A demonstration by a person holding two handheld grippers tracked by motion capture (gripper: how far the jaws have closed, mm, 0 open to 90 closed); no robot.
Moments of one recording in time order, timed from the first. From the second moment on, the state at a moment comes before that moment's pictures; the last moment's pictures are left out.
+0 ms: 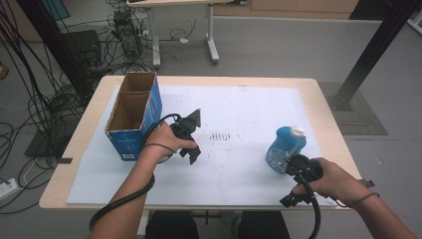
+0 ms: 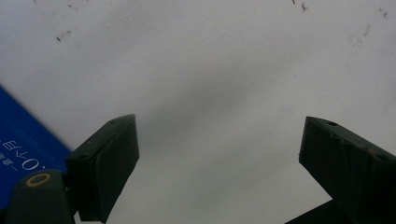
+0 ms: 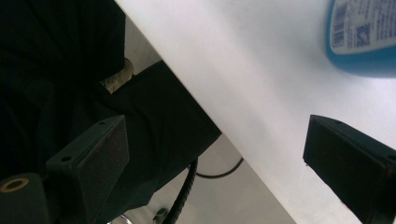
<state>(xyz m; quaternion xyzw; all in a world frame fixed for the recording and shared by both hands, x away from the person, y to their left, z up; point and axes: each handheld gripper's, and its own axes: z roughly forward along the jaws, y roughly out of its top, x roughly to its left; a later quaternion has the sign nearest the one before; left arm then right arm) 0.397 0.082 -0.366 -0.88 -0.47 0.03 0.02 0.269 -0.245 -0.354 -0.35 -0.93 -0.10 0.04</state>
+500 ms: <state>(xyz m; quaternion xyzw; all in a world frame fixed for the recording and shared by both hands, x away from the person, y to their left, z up) 0.386 0.079 -0.366 -0.89 -0.46 0.04 0.02 0.268 -0.273 -0.353 -0.38 -0.92 -0.10 0.03</state>
